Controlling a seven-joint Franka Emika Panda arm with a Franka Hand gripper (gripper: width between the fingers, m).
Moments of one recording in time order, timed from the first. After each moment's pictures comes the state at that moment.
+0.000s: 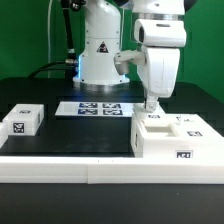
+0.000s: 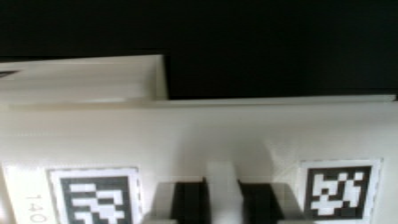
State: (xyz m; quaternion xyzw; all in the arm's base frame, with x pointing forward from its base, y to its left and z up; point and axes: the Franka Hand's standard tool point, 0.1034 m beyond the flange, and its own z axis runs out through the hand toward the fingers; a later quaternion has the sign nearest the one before) arm 0.505 0.063 0.058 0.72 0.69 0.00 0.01
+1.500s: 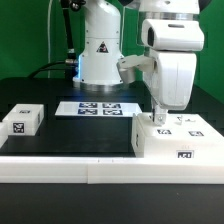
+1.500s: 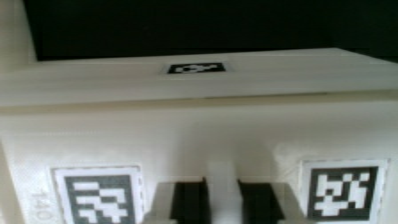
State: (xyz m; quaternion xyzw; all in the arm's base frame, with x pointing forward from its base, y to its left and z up) arm 0.573 0.061 0.058 0.72 0.70 0.00 0.01
